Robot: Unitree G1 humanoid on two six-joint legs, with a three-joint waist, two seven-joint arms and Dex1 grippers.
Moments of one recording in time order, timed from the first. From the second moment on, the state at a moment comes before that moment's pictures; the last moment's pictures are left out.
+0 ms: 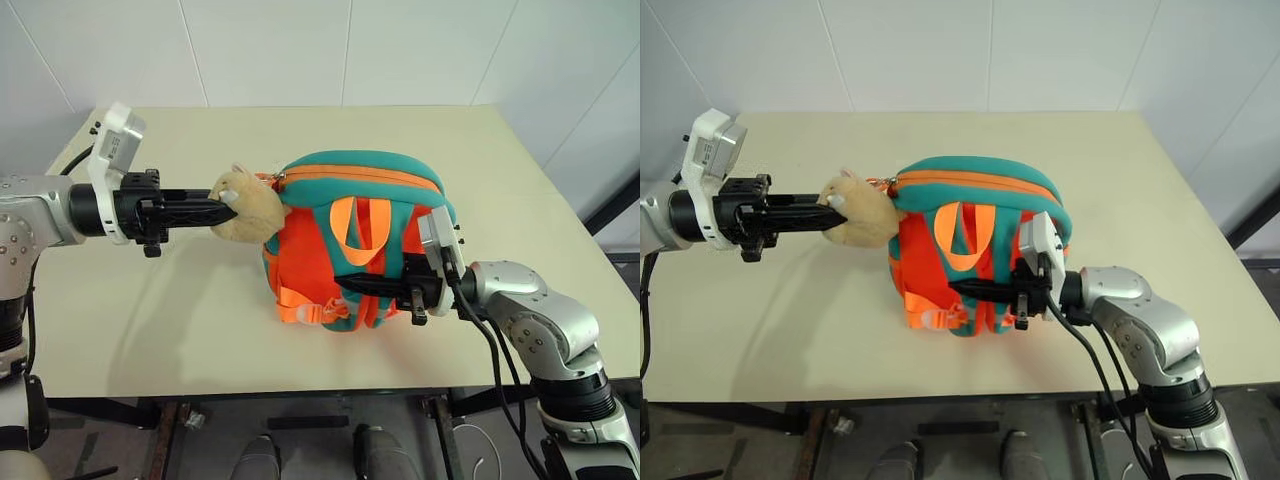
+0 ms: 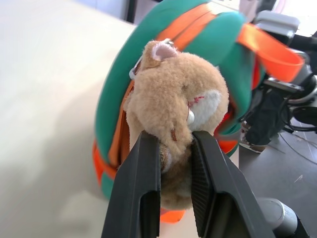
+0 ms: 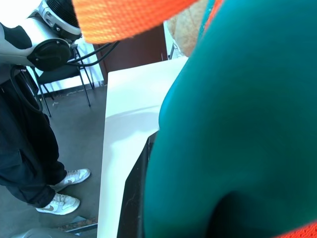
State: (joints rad) left arm -0.78 1.03 0.14 0.01 -0.81 0.98 -1.09; right arm -0.50 -0.56 0.04 -0.37 0.74 0.66 0.98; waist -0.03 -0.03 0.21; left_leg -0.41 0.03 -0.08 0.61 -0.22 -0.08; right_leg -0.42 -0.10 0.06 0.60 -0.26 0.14
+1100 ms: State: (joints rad) left arm -0.77 0.95 -0.26 0.22 -0.36 0.74 -1.25; right arm -0.47 -0.58 0.04 -0.39 0.77 0.69 0.95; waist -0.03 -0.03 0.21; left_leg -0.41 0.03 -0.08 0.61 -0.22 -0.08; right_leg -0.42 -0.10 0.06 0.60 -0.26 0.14
